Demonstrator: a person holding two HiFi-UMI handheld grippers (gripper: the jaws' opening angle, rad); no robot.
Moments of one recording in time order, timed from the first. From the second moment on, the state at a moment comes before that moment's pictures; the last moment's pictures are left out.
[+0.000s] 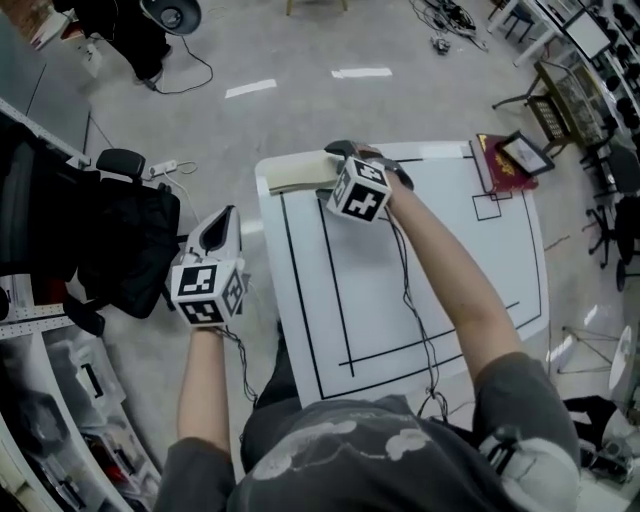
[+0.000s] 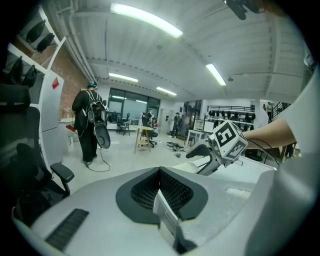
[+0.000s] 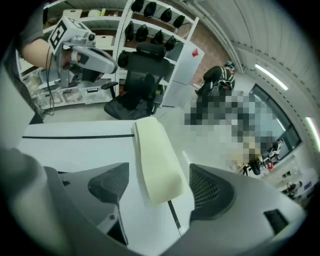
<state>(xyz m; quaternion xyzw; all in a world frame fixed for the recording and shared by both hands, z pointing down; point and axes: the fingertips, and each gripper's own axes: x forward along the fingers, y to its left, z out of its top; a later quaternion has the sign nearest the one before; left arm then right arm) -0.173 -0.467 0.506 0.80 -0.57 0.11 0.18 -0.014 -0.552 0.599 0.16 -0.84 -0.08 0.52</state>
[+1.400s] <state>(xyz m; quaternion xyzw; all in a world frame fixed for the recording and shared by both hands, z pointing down) -0.163 -0.462 0.536 0.80 -0.56 0.09 0.20 -0.027 -0.562 0.624 0.02 -0.81 -0.06 0.58</state>
